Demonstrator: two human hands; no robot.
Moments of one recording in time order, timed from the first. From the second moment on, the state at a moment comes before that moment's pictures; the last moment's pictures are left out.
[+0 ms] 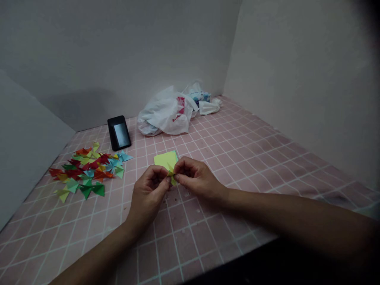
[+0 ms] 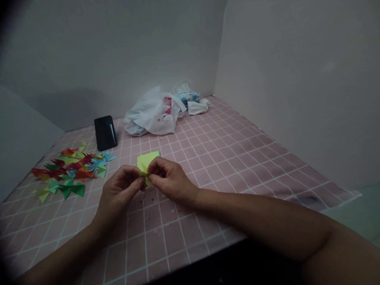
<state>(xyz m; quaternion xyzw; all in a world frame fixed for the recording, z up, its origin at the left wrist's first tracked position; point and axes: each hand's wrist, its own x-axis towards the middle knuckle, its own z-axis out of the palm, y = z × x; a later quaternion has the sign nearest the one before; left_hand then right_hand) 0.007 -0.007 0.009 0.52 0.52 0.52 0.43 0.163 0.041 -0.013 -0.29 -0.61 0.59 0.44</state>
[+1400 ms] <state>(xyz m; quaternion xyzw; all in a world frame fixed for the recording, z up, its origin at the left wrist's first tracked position) 0.003 -0.009 0.000 0.58 0.55 0.51 0.33 0.163 0.039 -0.012 -0.24 -0.58 0.63 0.45</state>
